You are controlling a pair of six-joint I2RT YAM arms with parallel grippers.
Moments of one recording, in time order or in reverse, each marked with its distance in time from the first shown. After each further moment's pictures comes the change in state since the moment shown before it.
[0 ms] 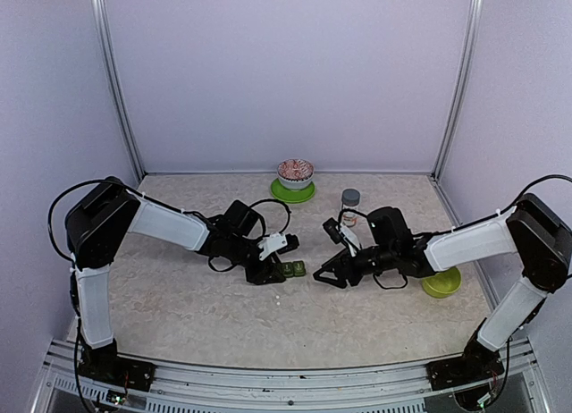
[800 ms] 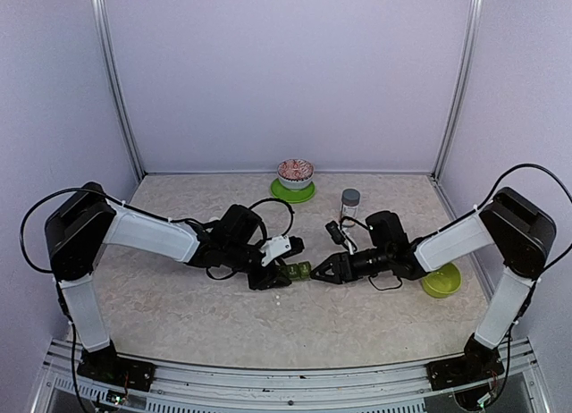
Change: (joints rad) left arm -0.087 -0.142 -0.113 0.072 -0.070 -0.069; right arm -0.050 0.128 -0.003 0.155 -0.138 0.296
